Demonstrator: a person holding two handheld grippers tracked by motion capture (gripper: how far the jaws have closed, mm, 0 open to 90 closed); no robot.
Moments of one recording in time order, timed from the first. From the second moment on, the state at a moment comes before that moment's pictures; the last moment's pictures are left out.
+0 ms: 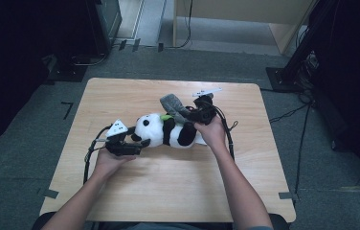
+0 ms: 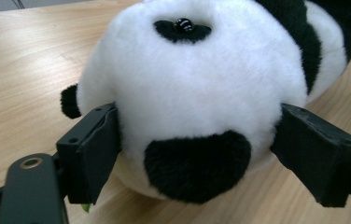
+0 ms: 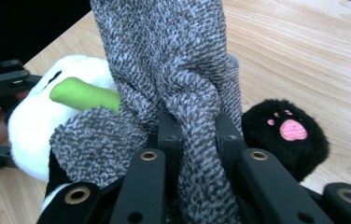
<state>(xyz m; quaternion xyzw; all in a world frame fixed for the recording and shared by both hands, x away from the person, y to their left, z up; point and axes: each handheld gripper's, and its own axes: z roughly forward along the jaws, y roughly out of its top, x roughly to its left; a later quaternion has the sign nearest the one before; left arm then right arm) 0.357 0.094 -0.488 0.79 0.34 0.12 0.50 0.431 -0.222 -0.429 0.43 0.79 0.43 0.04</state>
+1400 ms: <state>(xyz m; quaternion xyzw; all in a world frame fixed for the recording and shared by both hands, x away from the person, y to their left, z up) 0.356 0.092 -0.487 0.79 0.36 0.14 0.48 0.437 -0.295 -0.413 0.51 0.74 0.42 0.12</state>
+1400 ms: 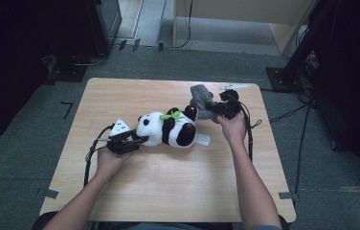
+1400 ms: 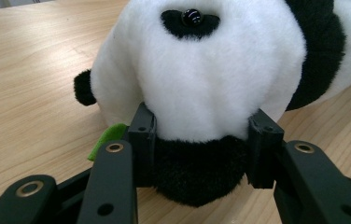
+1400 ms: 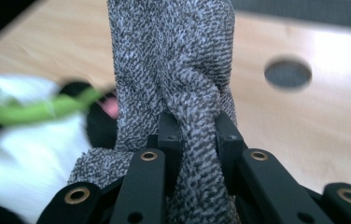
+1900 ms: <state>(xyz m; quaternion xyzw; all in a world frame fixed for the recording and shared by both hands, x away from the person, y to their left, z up) 0.355 0.091 -0.486 0.79 0.36 0.13 0.48 0.446 -0.258 -0.428 0.49 0.77 0.41 0.10</state>
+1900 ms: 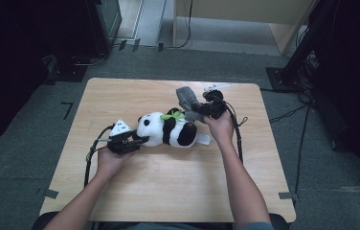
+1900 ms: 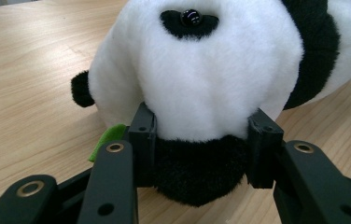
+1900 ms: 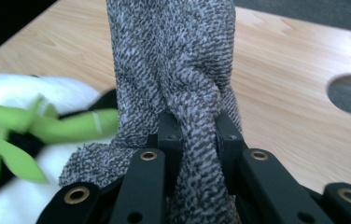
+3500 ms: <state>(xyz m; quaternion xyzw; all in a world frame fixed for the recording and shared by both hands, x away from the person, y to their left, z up) 0.355 0.088 -0.474 0.79 0.39 0.11 0.46 0.389 -0.114 -0.410 0.36 0.83 0.43 0.04</state>
